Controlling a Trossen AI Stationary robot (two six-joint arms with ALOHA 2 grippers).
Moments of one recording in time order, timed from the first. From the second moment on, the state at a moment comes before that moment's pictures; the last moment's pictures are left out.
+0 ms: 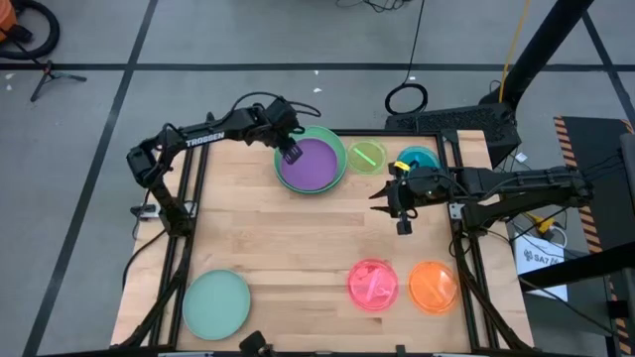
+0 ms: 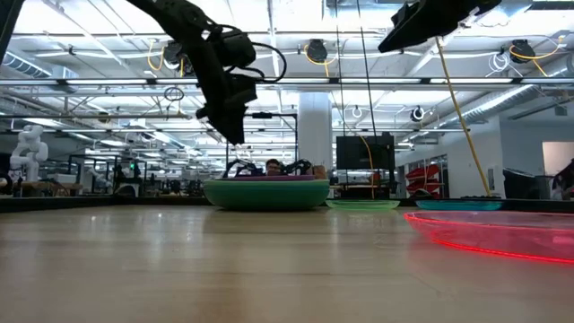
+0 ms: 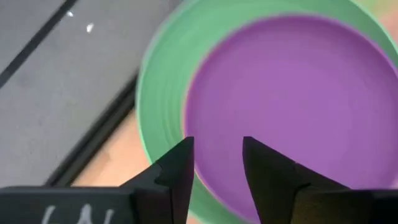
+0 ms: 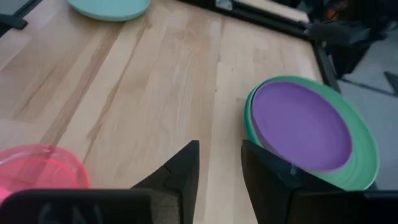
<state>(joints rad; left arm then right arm) 0.58 1.70 1.37 -0.69 -0.08 -0.03 0.01 0.99 0.85 -0.46 0.06 -0.25</state>
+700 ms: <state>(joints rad) -0.03 1.63 1.37 -1.28 0.04 -0.07 -0.05 0.99 0.85 -0.39 0.05 -0.39</state>
